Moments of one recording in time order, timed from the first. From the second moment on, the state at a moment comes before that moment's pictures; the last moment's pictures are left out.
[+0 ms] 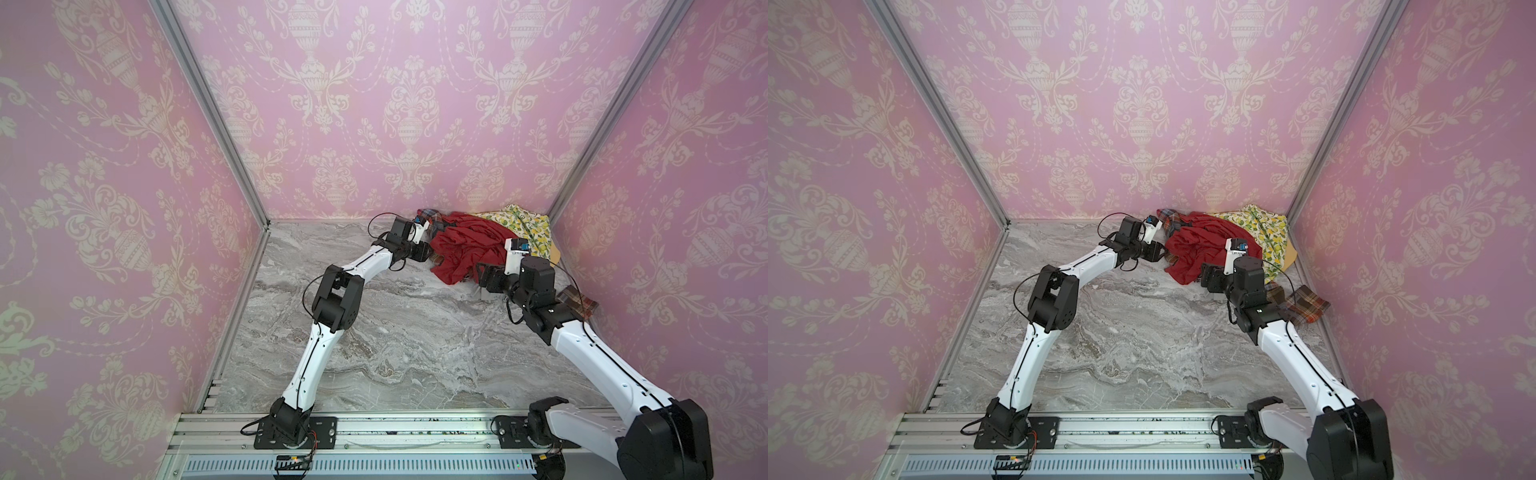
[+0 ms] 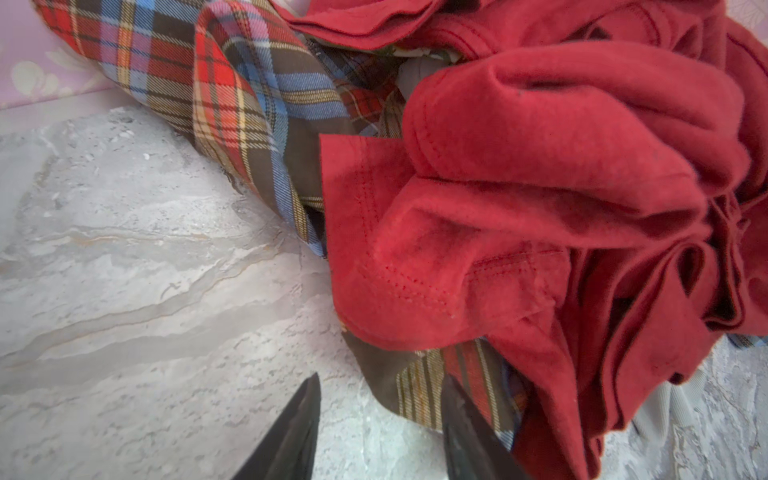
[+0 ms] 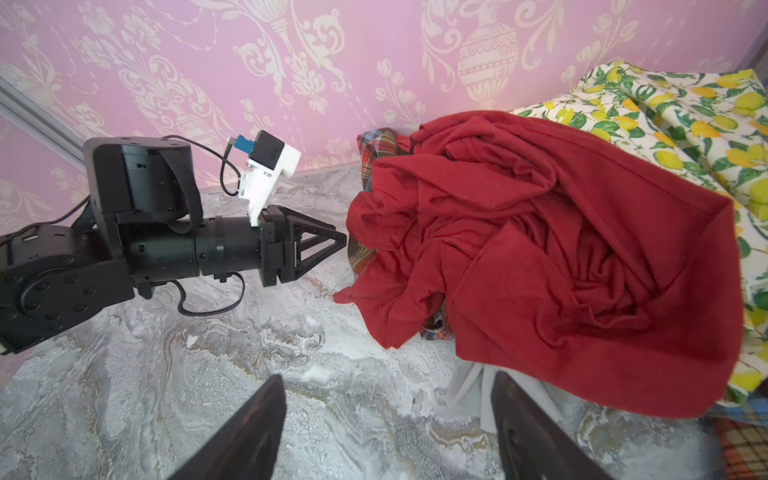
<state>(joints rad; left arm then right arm) -0.47 2.54 2.12 -0.23 0.39 -0.14 0.21 1.12 0.76 -0.05 -0.02 0.30</state>
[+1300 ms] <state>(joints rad) -0.51 2.76 2.51 -0.57 0.40 -0.11 0.22 1.12 0.76 0.03 -0.05 0.18</state>
